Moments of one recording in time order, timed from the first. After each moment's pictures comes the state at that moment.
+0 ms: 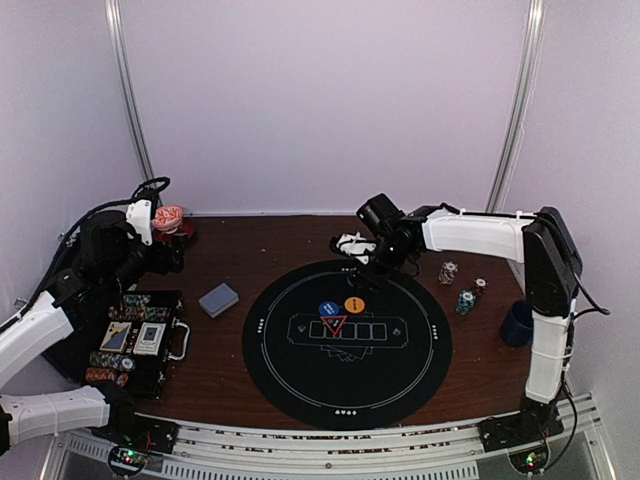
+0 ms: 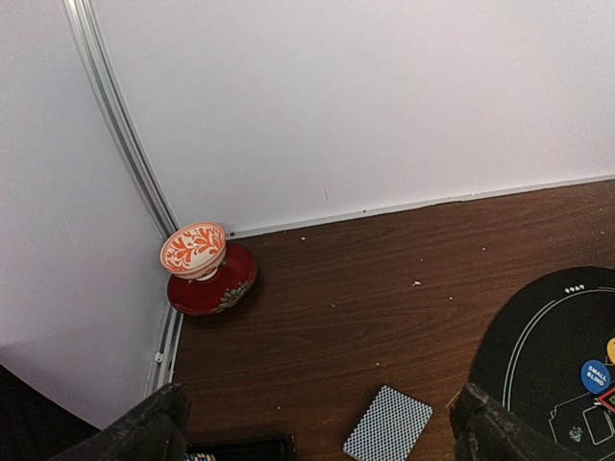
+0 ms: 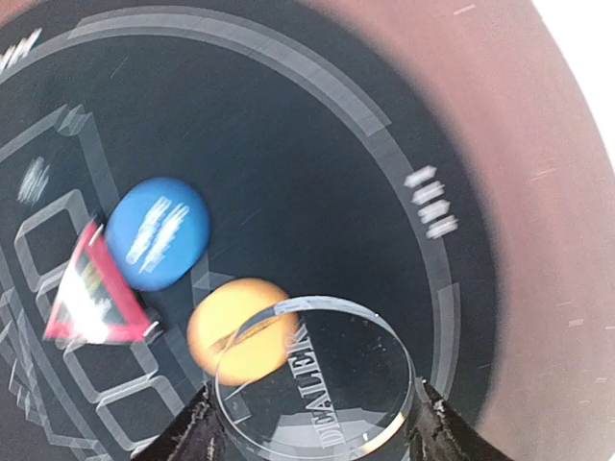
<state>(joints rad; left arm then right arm) -0.48 0.83 0.73 -0.18 -0.39 0.00 0.70 1.97 1.53 -0.61 0.00 -0.41</state>
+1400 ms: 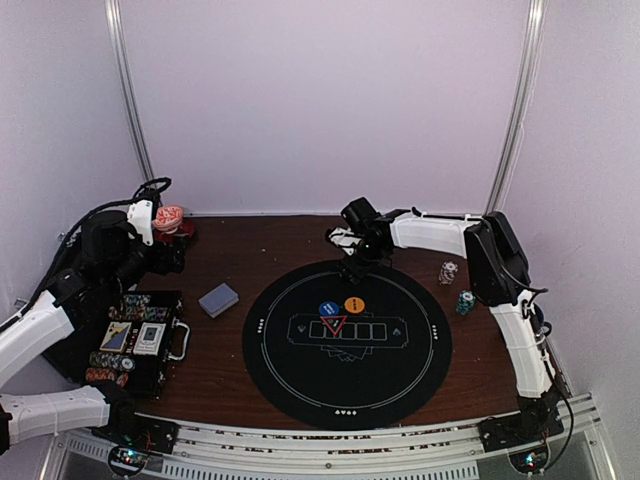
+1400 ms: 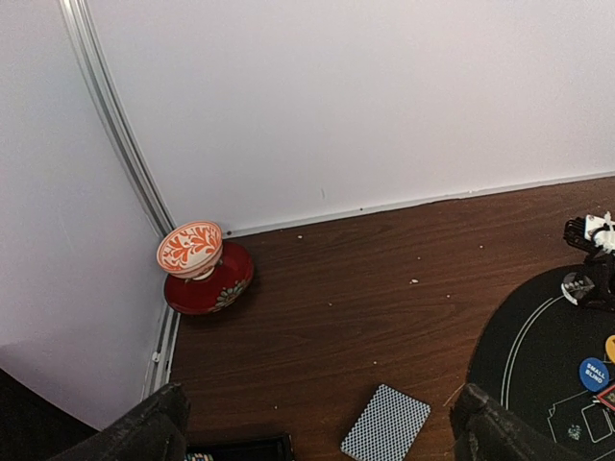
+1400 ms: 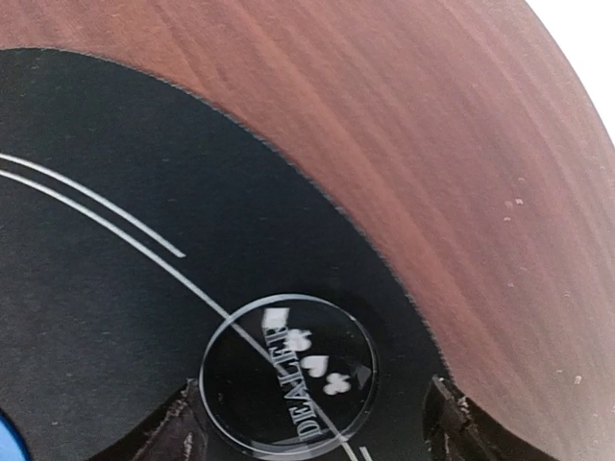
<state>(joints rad) -0.48 0.83 0.73 -0.18 -0.38 0.00 0.62 2.36 1.93 -0.59 0.11 -0.28</state>
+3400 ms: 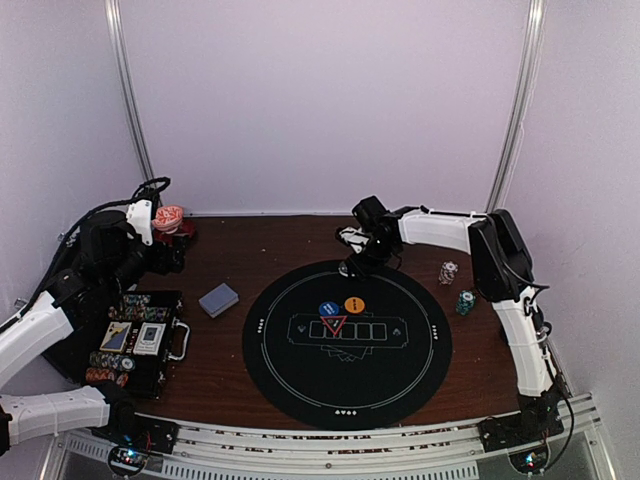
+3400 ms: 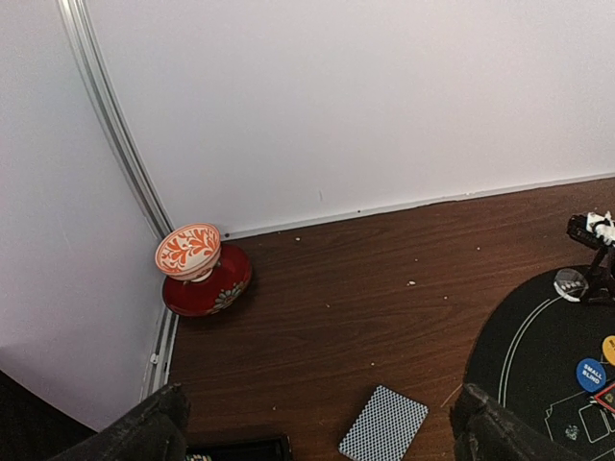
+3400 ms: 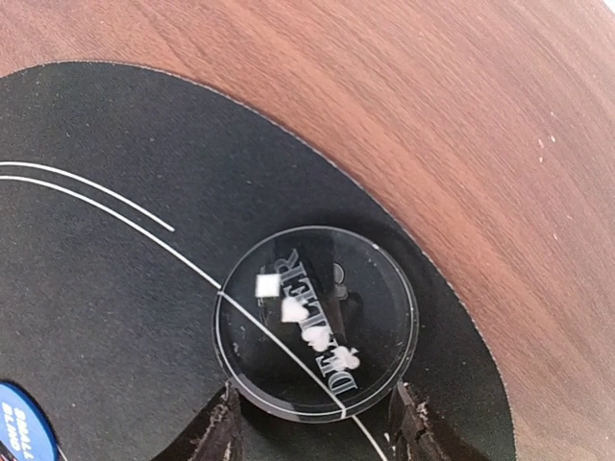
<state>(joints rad) -0.48 0.82 0.73 -0.18 -0.38 0.00 0.57 2.36 1.92 -0.63 -0.06 -0.16</state>
